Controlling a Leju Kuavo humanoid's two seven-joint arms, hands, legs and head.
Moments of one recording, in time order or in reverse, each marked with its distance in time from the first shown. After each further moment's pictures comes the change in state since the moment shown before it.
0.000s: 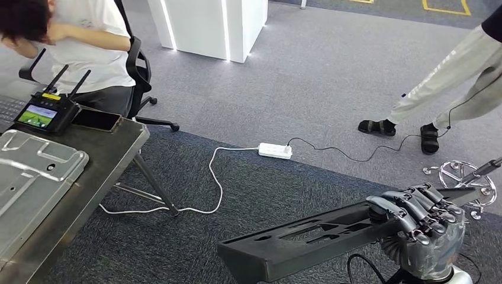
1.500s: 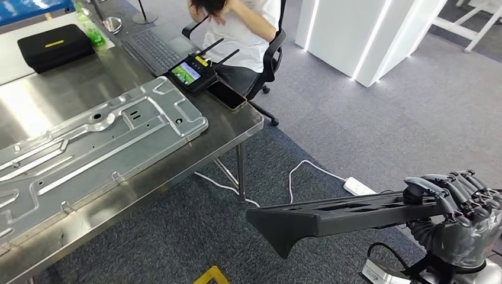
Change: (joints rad) left arm -0.012 -0.020 0.002 0.001 -0.025 0.005 0.002; right arm -0.030 -0.049 -0.130 0.017 -0.059 0.000 0.060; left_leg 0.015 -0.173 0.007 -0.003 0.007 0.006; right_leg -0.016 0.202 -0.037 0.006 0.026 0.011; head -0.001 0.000
